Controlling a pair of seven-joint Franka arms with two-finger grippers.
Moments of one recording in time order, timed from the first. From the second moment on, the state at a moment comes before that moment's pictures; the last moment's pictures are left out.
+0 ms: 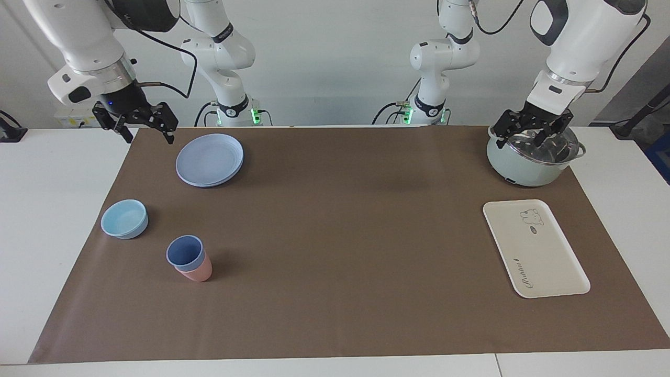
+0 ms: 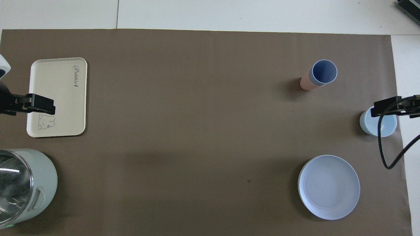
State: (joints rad) left arm 0.07 -0.05 -0.13 -1.67 0.01 1.61 -0.01; right arm 0.01 -0.05 -0.06 -1.63 -0.02 1.57 0.00
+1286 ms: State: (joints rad) left arm 0.07 -0.05 -0.13 -1.67 0.01 1.61 -0.01; right arm -0.04 -0.07 -0.06 -1.85 0.07 1.94 -0.48
